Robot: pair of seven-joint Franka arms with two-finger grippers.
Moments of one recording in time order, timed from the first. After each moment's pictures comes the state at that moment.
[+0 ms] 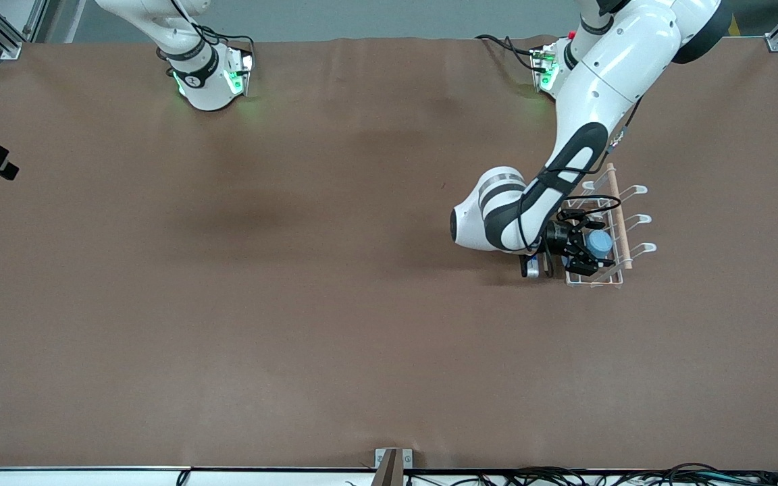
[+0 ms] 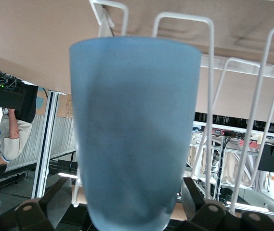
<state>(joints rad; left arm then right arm) -0.19 0.76 -0.47 -1.74 1.26 1.22 0.33 -0.06 -0.01 -0.04 -1.48 -0.01 1.49 0.11</state>
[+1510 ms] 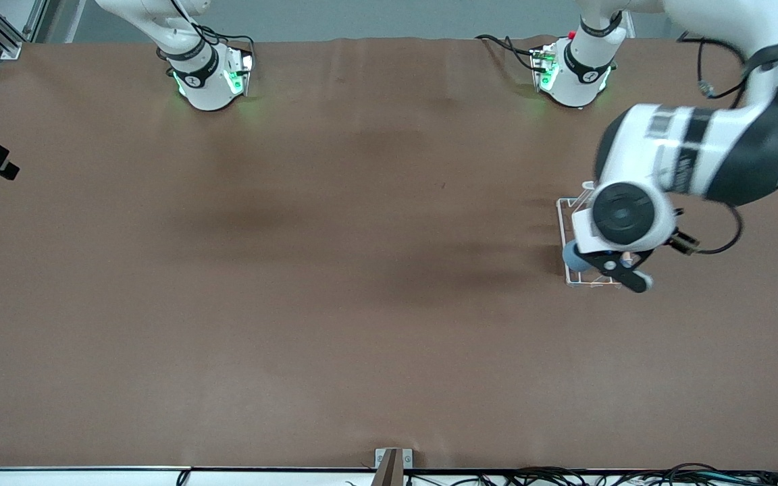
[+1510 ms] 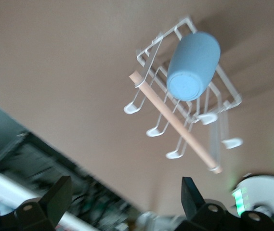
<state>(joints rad) -0.14 0.40 -0.23 -1.36 0.47 1.31 0.26 -0.06 -0.01 -0.04 -1.48 0.00 1.49 0.11</state>
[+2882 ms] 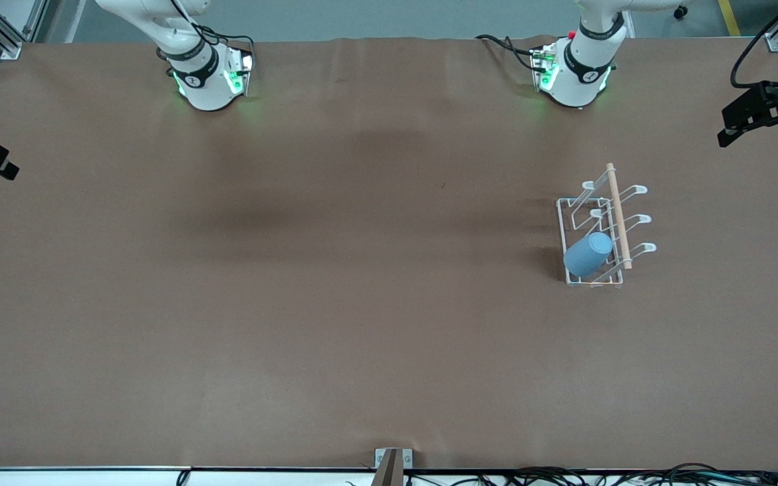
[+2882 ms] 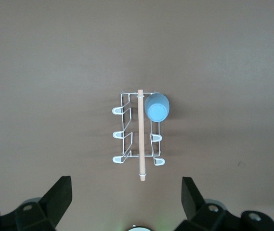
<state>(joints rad) -0.06 -0.03 0.01 -1.43 0.00 1.42 -0.01 -0.06 -0.01 -0.04 -1.48 0.00 1.49 0.11</state>
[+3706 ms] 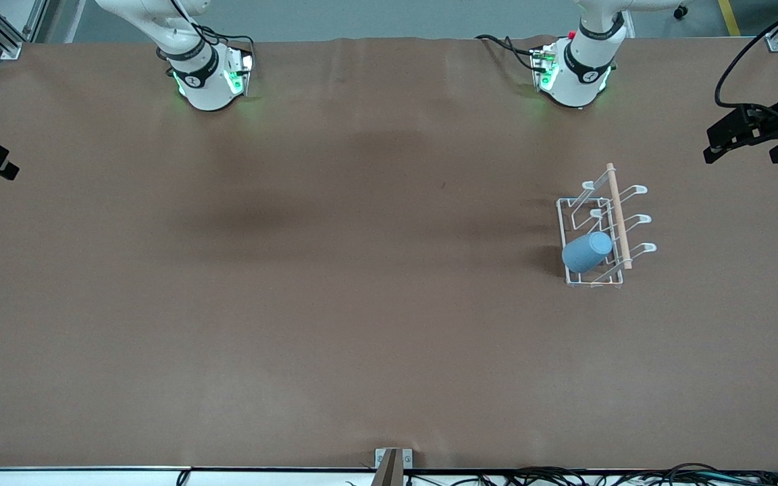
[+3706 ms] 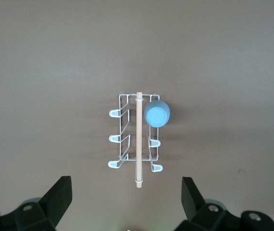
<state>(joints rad) -0.06 -0.01 0.00 -1.49 0.00 1.48 -0.04 -0.06 -0.01 -0.04 -1.48 0.00 1.49 0.11</state>
